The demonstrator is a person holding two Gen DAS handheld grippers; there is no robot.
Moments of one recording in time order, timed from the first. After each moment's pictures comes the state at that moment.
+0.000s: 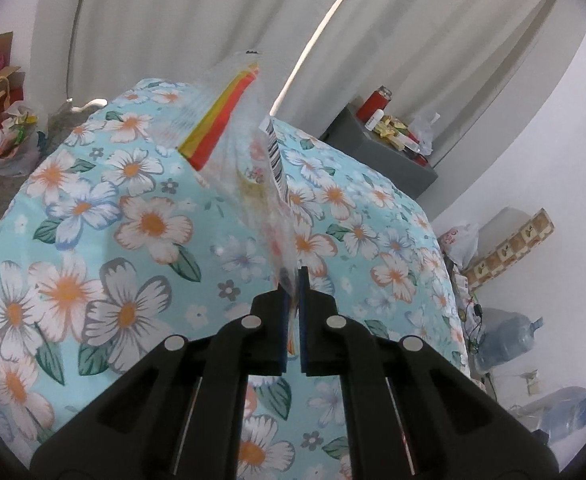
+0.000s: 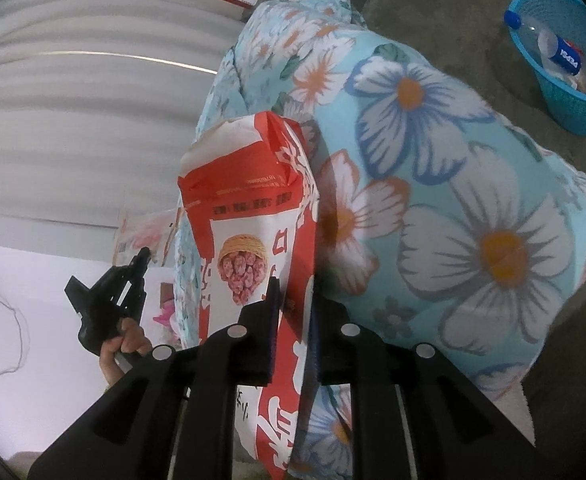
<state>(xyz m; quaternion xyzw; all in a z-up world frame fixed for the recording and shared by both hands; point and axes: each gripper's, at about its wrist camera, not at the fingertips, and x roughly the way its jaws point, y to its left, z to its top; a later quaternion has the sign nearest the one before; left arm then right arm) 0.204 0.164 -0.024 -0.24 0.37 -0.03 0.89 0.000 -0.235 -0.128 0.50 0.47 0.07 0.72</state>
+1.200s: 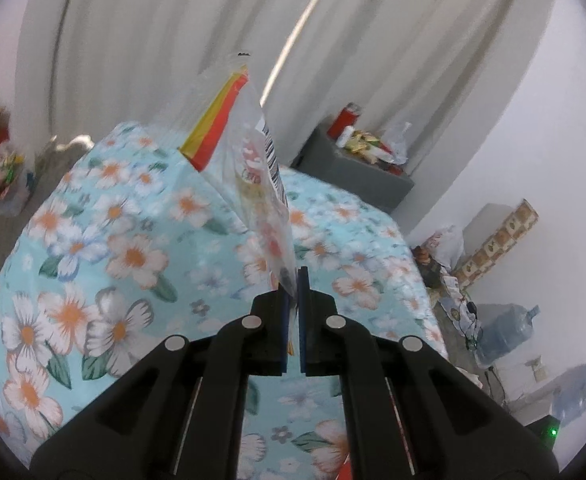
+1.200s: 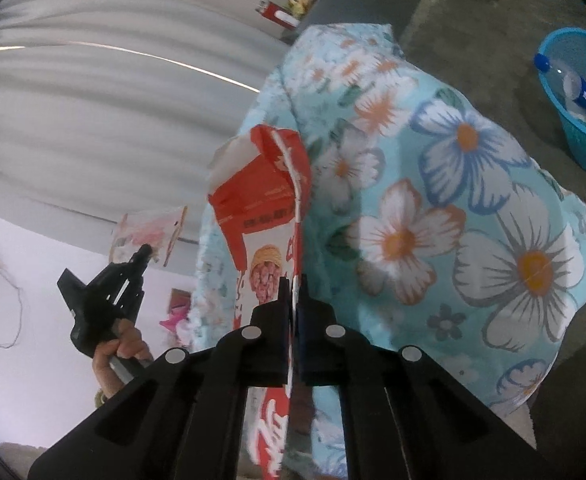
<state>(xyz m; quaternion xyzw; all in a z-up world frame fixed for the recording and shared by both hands) 0.190 0.133 0.019 -0.20 0.33 -0.07 0.92 0.011 -0.223 -0.109 0.47 0.41 0.10 0.77</state>
